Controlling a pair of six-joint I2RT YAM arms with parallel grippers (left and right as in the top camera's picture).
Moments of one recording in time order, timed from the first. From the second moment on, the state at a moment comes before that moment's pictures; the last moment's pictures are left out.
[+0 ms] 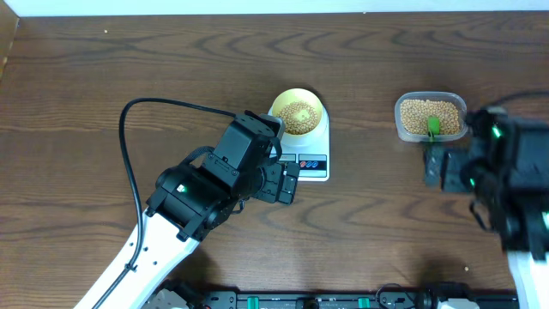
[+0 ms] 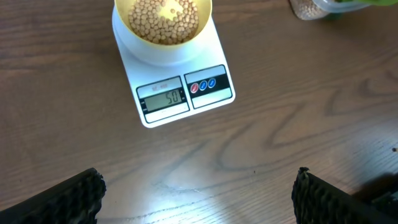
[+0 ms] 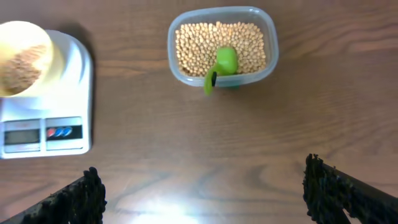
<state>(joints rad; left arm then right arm) -0.64 1.19 1.21 -0.99 0.04 -0.33 0.00 0.93 1.14 -1.08 0.00 0.08</state>
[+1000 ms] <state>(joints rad) -0.64 1.19 1.21 -0.99 0.04 -0.33 0.00 0.02 0.33 -0.43 0.04 0.10</state>
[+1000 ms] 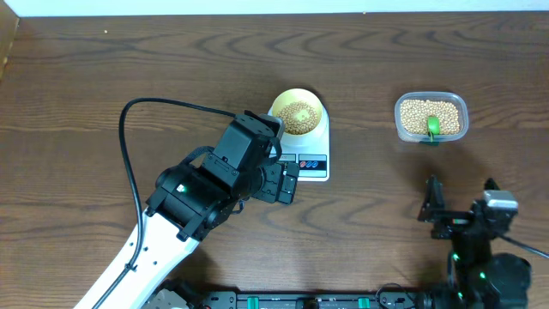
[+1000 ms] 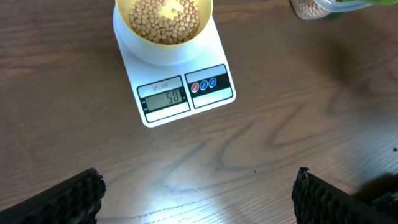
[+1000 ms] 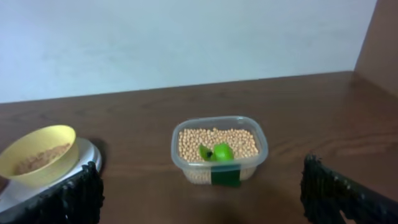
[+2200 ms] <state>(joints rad) -0.64 1.19 1.21 -0.99 0.04 -0.33 0.00 0.02 0.11 -0.36 0.04 0.10</state>
